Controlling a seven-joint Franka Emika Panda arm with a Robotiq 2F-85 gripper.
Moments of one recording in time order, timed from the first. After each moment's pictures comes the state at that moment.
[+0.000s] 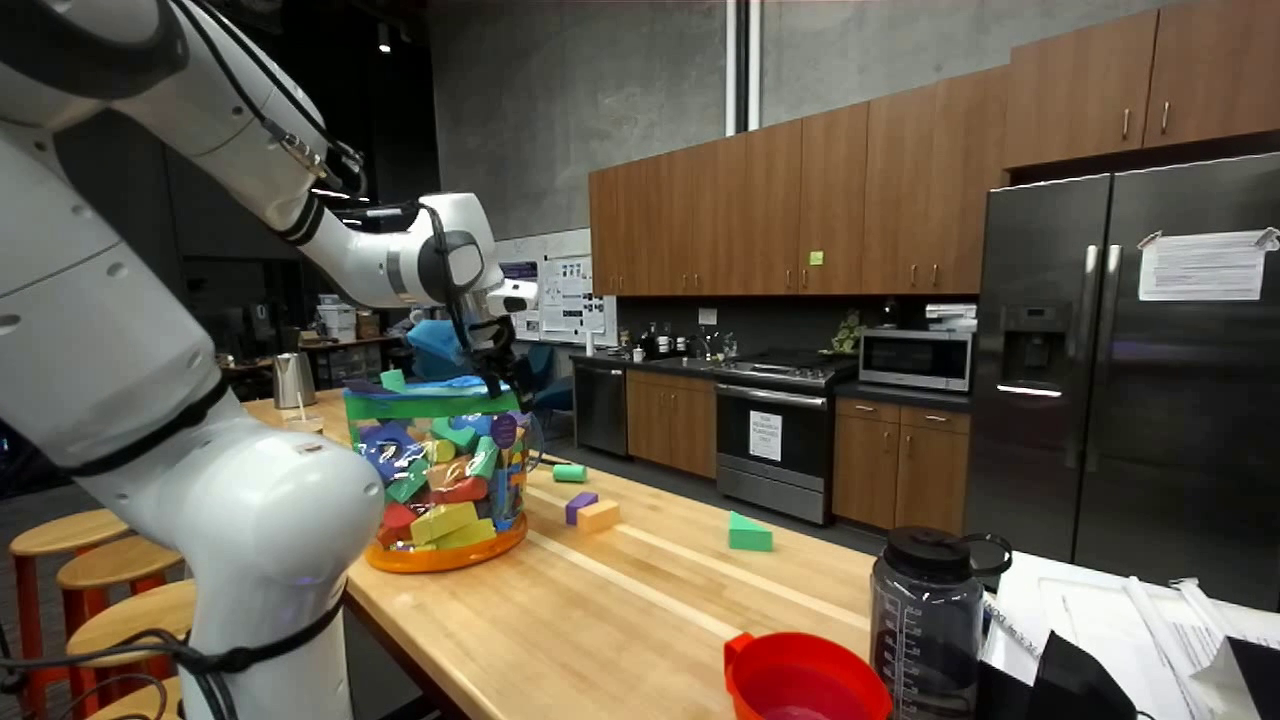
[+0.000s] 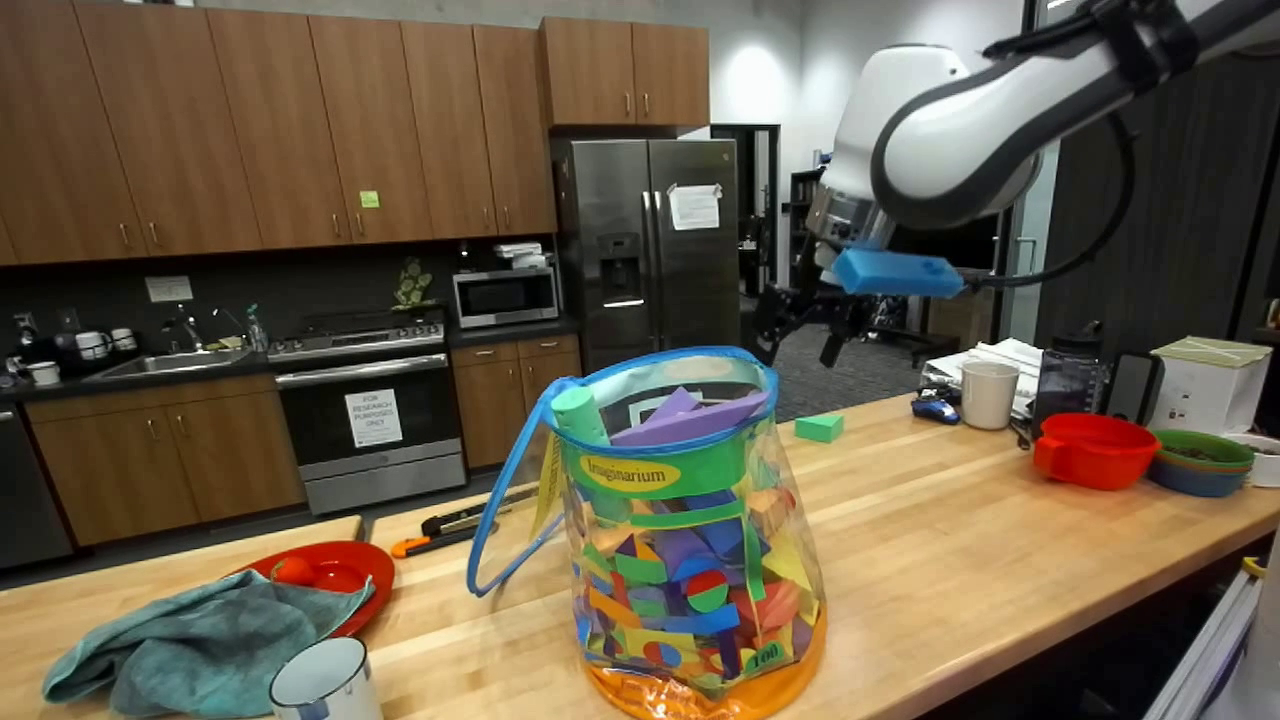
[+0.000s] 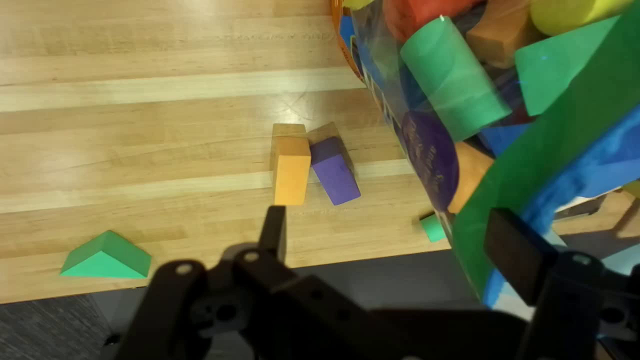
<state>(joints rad) 0.04 -0.54 0.27 -2.62 0.16 2.48 0.45</state>
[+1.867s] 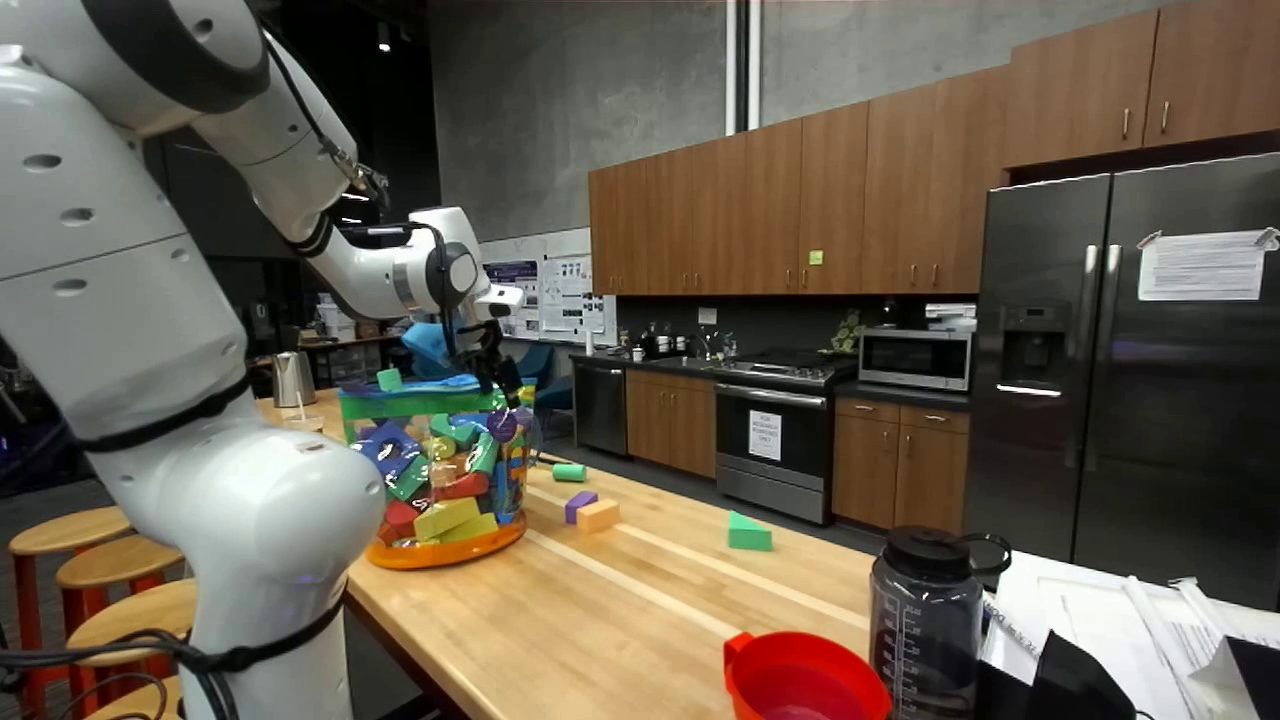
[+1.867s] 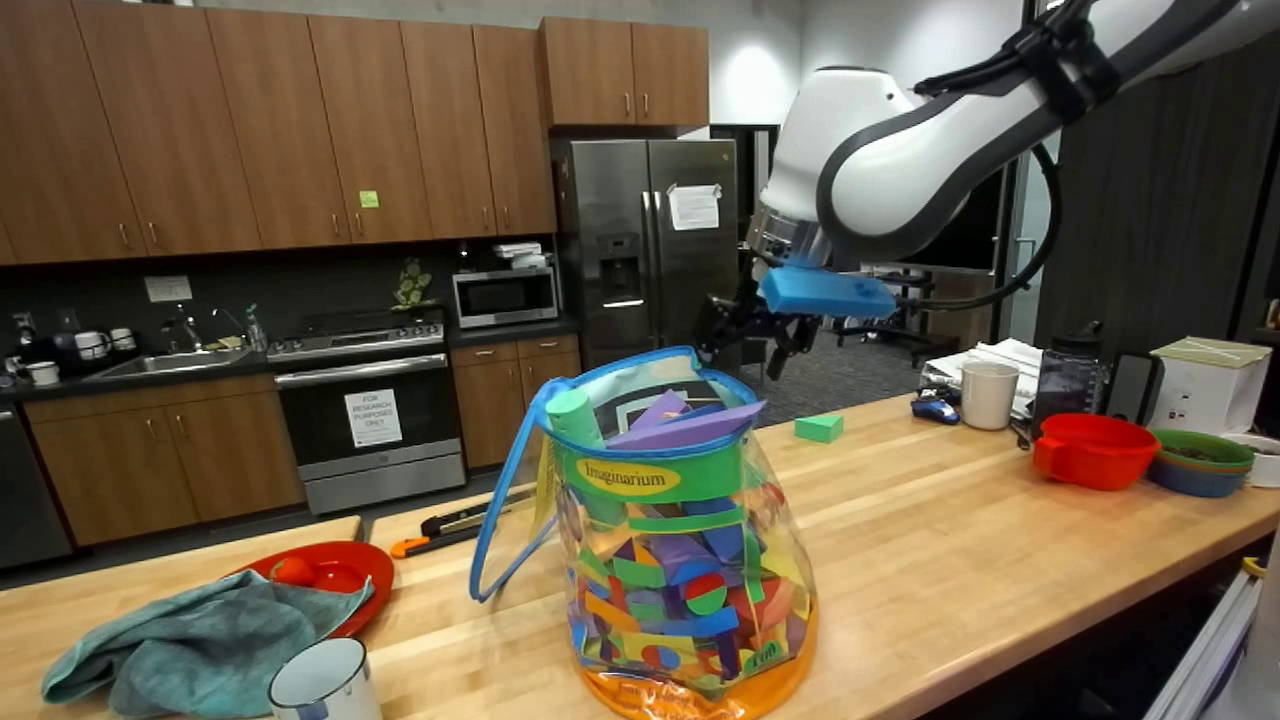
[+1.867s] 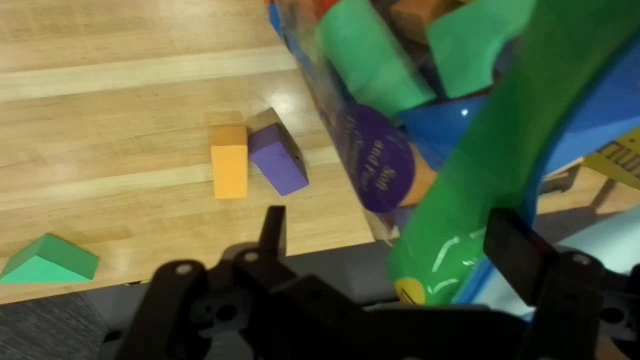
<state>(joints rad) 0.04 -0.37 0.37 -2.49 0.06 2.56 0.67</state>
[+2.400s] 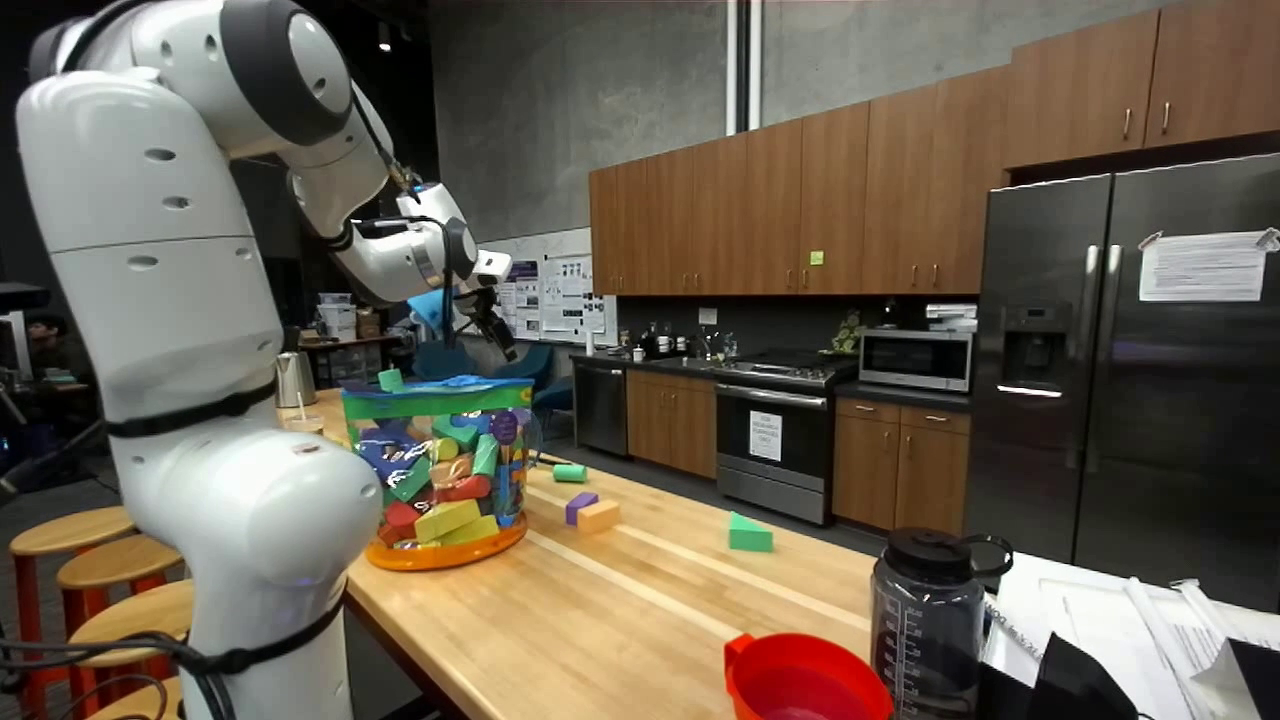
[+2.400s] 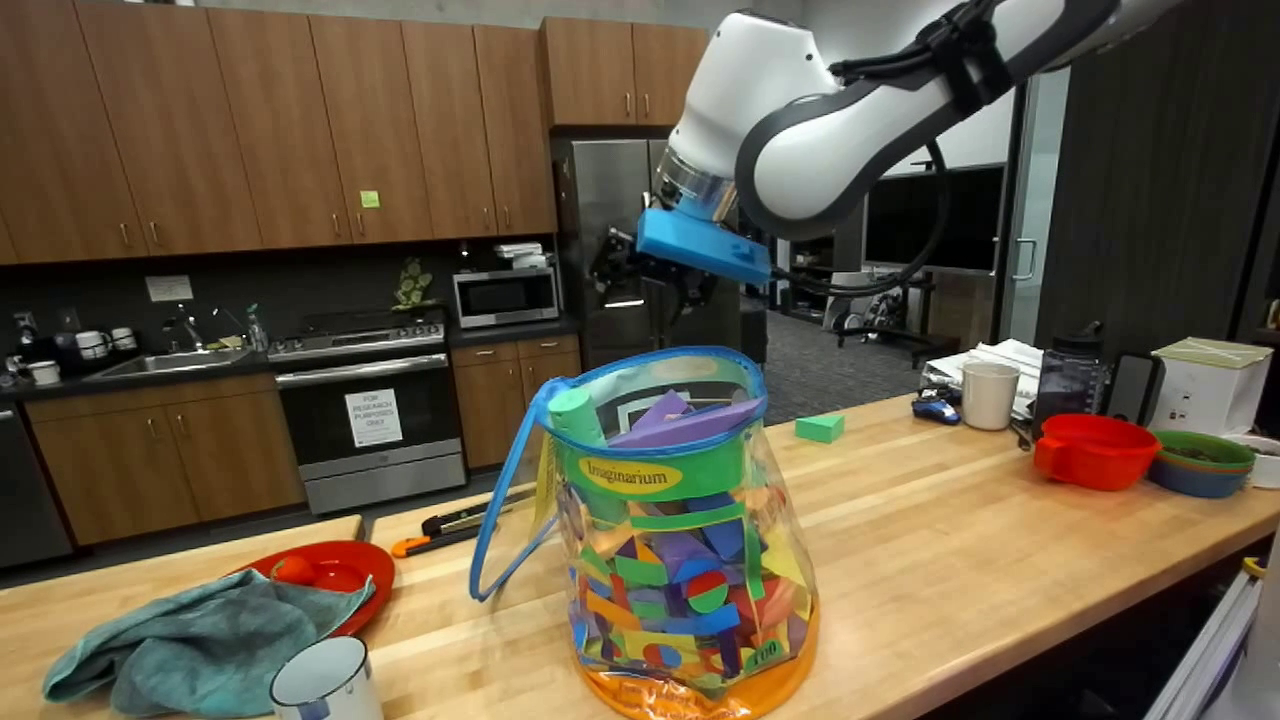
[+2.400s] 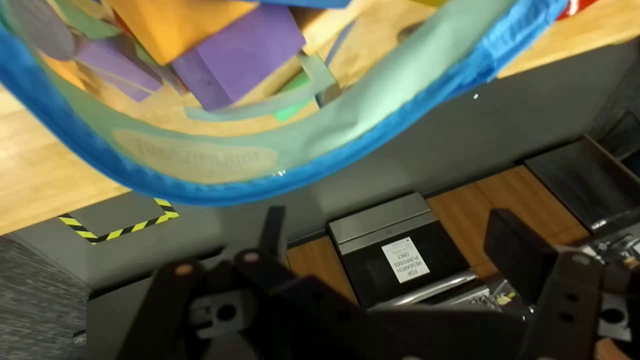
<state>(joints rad) 0.00 -0.15 0.46 -2.18 -0.23 2.67 1.09</state>
